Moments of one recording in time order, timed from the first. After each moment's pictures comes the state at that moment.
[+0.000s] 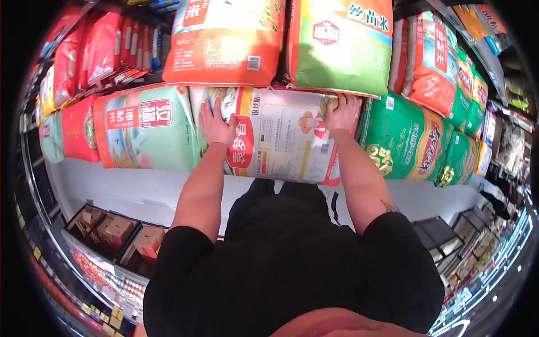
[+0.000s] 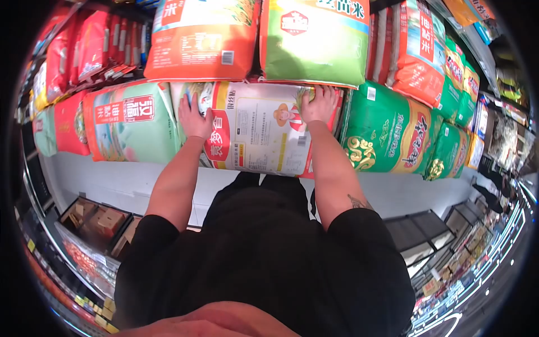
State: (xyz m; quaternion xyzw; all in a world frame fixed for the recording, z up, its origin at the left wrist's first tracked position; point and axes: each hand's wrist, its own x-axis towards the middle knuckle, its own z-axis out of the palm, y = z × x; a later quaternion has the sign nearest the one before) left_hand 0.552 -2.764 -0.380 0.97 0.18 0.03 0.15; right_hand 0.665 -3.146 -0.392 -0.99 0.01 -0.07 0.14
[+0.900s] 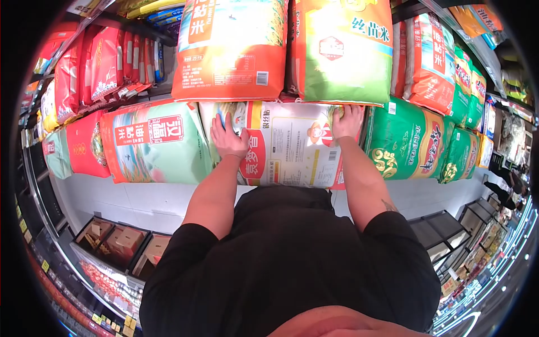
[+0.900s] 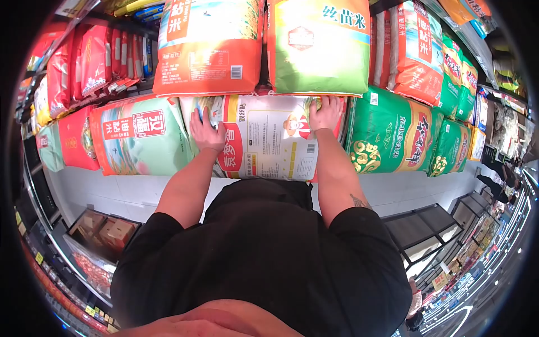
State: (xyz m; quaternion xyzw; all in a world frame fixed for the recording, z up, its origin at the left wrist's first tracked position) left_hand 0.555 -2.764 -0.364 0.97 0.17 0.02 0.17; right_hand 0.665 -3.143 -0.389 -0.99 0.03 -0.06 0.13
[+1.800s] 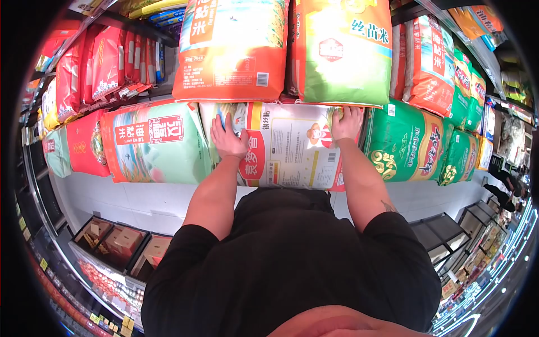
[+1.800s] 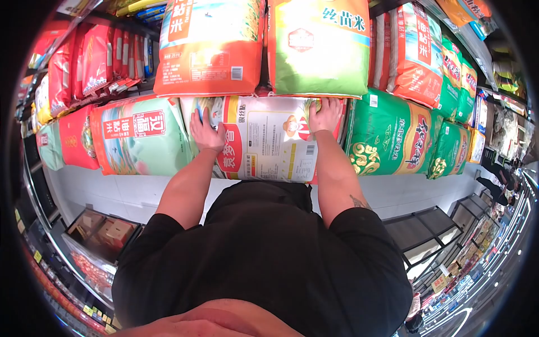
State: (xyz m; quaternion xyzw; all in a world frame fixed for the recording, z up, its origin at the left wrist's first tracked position) left_hand 0.555 -2.763 -0.369 0.97 0.18 0.02 0.16; right_hand 0.665 -3.143 -0.388 -0.99 0.02 -0.06 0.14
